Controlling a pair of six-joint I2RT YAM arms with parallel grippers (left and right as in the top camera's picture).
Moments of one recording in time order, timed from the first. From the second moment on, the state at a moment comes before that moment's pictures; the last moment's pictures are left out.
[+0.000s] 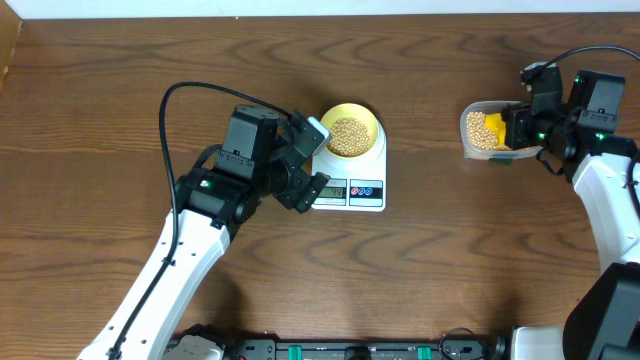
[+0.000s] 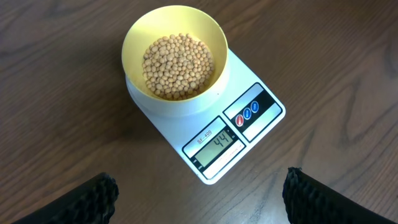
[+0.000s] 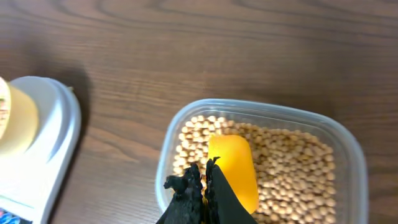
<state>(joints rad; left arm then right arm) -0.38 1.29 1.07 -0.68 0.28 0.31 -0.19 1.58 1.12 -0.41 -0.42 -0.21</state>
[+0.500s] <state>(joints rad) -0.38 1.29 1.07 -0.68 0.28 0.31 -0.21 1.58 1.12 -0.37 -0.46 -0.11</state>
